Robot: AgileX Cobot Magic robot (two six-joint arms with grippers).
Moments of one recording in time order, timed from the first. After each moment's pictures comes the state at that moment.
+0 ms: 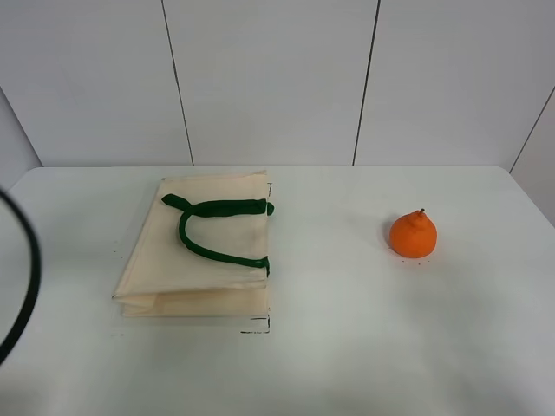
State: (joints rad) left arm -0.01 0.67 -0.72 0.02 0.96 0.03; right arm 0.02 0.00 -0.49 0.00 1.03 0.02
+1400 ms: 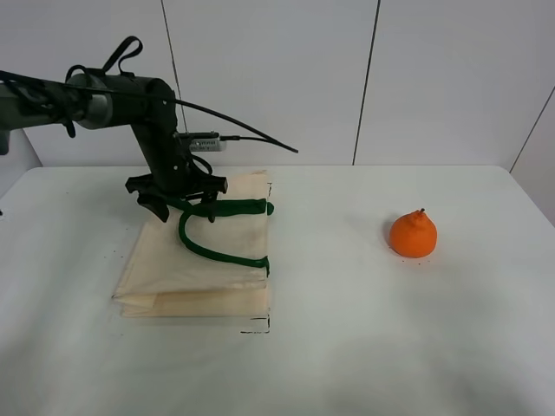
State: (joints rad) left arm -0.31 2.23 -1.75 0.02 0.95 -0.25; right arm 0.02 0.00 -0.49 0.00 1.03 0.02
